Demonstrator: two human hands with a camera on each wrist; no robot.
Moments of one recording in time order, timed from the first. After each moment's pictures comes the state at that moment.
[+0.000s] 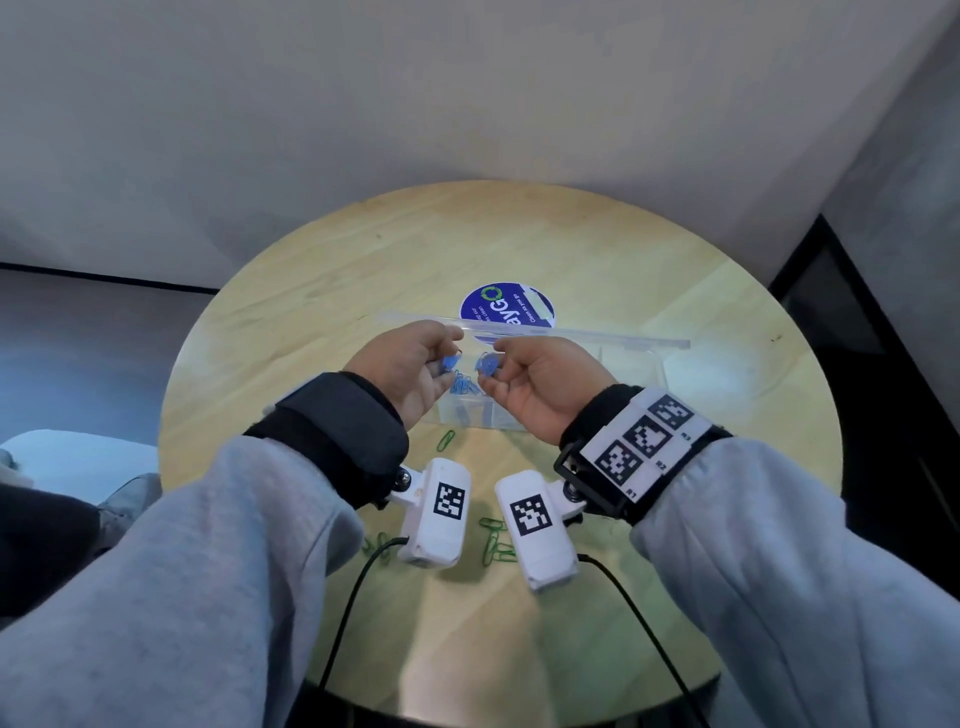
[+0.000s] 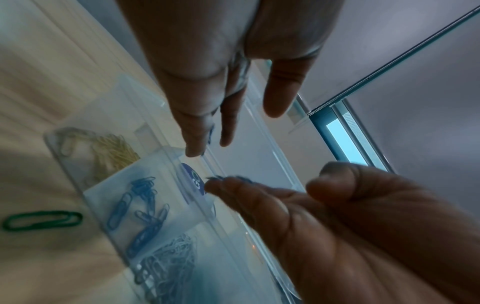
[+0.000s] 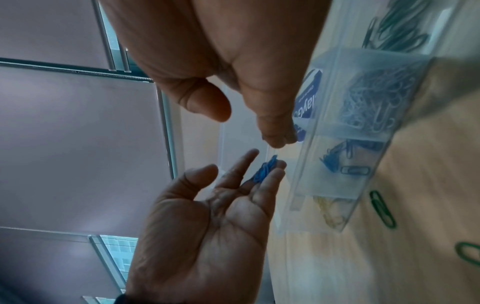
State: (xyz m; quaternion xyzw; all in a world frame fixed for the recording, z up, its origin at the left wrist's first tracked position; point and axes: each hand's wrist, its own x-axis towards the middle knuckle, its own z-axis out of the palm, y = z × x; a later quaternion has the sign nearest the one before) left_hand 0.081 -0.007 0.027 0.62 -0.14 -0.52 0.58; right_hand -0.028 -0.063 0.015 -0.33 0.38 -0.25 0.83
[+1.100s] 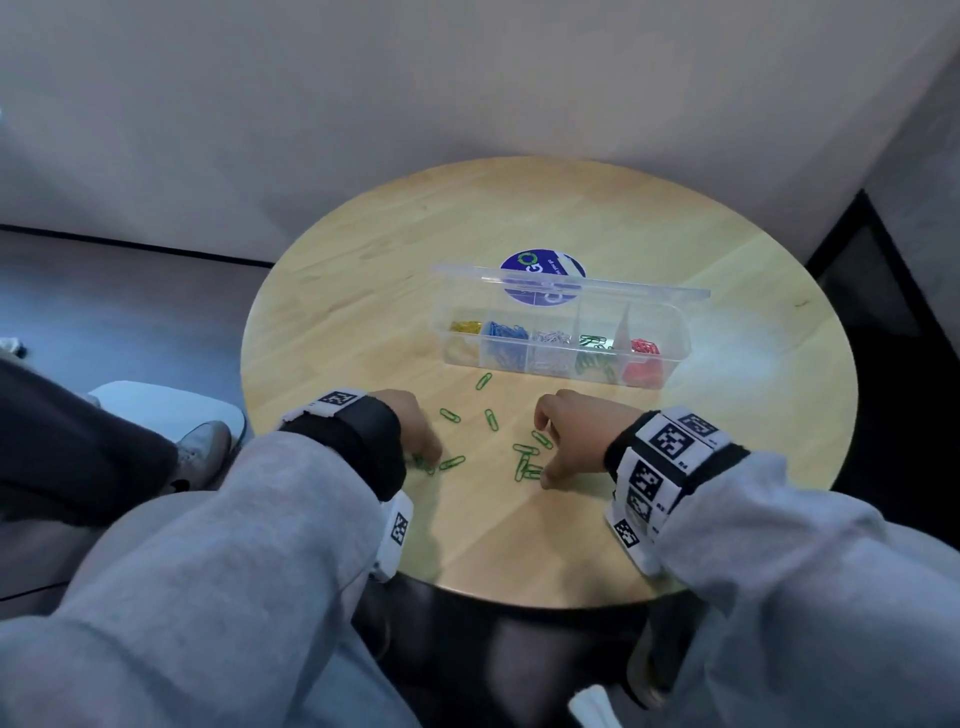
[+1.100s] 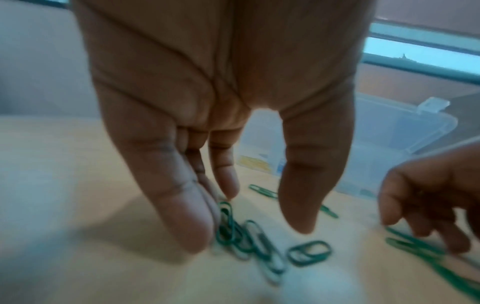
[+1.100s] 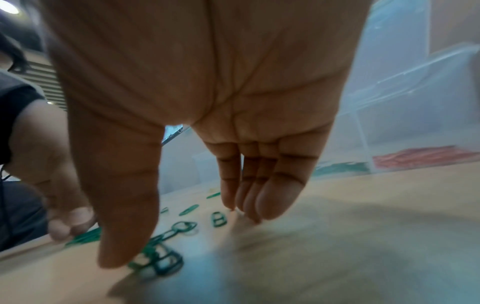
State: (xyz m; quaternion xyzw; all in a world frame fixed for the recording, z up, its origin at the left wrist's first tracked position) left_hand 0.087 0.086 -0.008 0.86 -0.36 -0.36 -0.05; right_hand -0.081 -0.009 -0.020 -0.89 0.35 0.20 0.20
